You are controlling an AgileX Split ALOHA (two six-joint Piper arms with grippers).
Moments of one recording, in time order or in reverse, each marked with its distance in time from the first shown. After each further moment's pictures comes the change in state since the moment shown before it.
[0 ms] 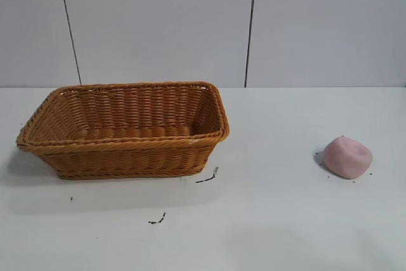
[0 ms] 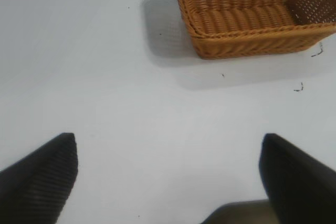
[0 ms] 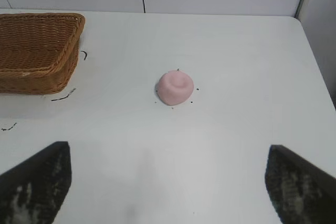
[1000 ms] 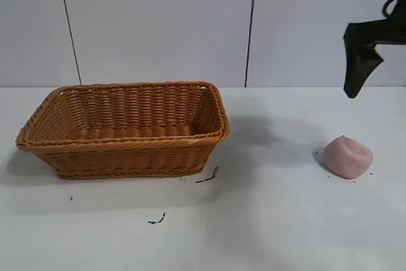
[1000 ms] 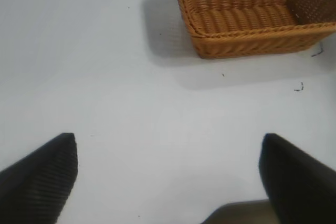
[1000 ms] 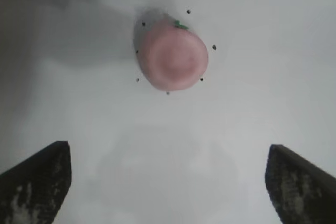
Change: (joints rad) left arm 0.000 0.000 0.000 0.000 0.000 0.000; right arm 0.000 1.471 -0.759 0.000 -0.017 -0.015
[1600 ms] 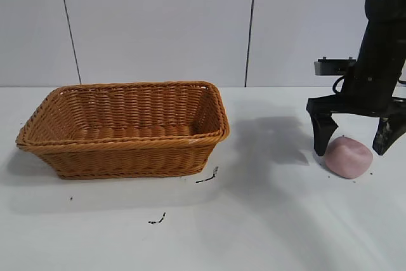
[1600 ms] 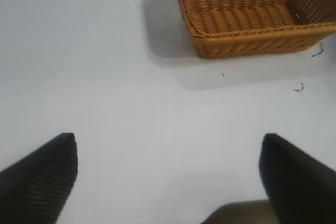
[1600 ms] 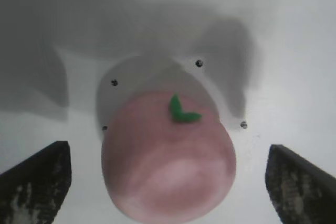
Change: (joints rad) left arm 0.000 0.000 0.000 0.000 0.000 0.000; right arm 0.000 0.130 -0.007 0.000 -0.076 -0.008
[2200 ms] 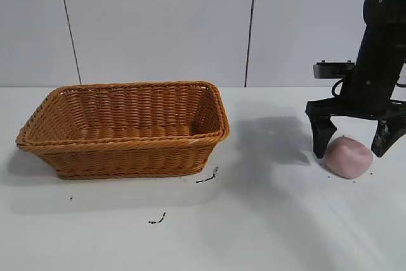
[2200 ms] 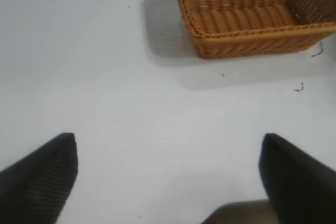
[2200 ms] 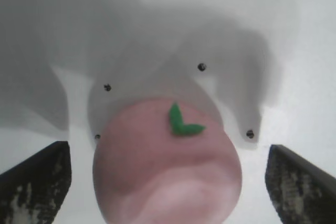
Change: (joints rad) left arm 0.000 0.000 0.000 0.000 0.000 0.000; right arm 0.000 0.004 0.000 -0.001 0.028 -0.003
